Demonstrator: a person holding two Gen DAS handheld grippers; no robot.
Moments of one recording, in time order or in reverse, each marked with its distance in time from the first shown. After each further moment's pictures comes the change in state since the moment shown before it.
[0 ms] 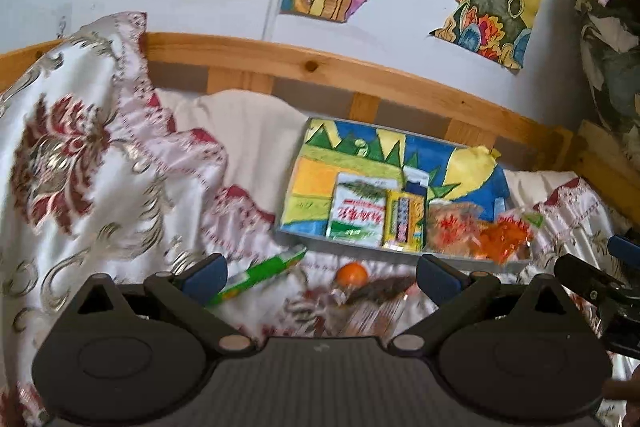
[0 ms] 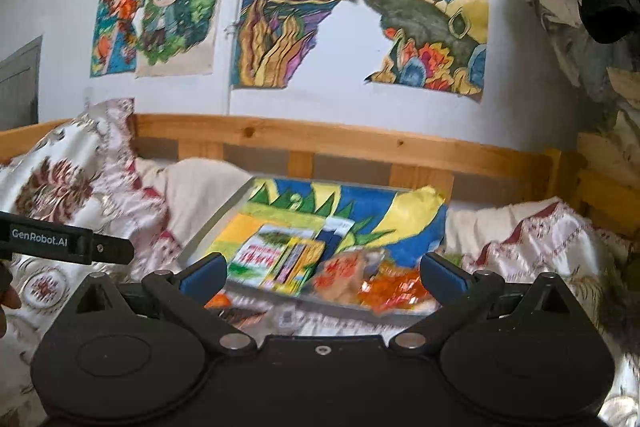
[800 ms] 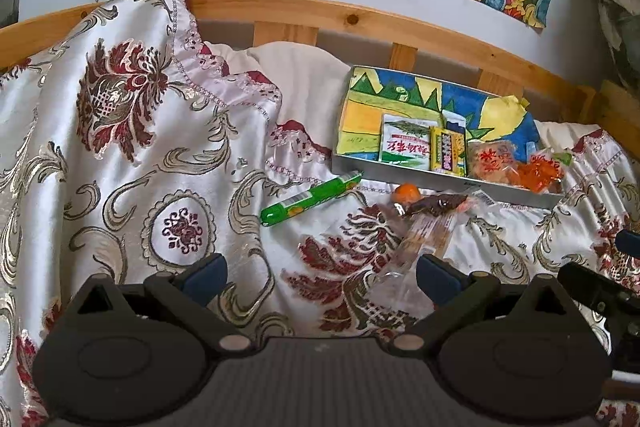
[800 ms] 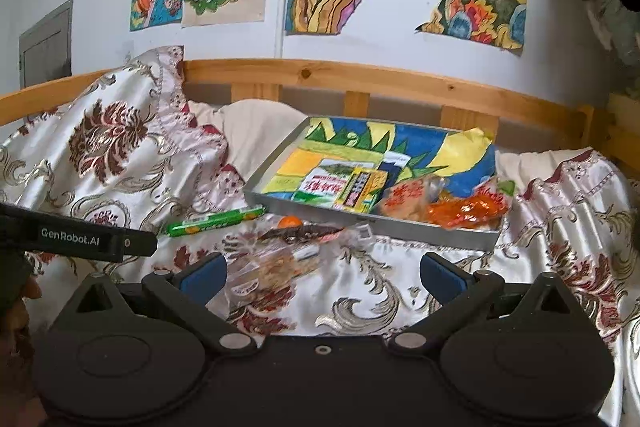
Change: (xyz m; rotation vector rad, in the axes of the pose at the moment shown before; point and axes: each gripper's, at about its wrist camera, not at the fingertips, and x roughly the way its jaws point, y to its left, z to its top) left arm -0.027 0.034 -0.049 0.020 0.092 0.084; right arm -0.027 0.055 -0.042 -0.019 0.135 0.083
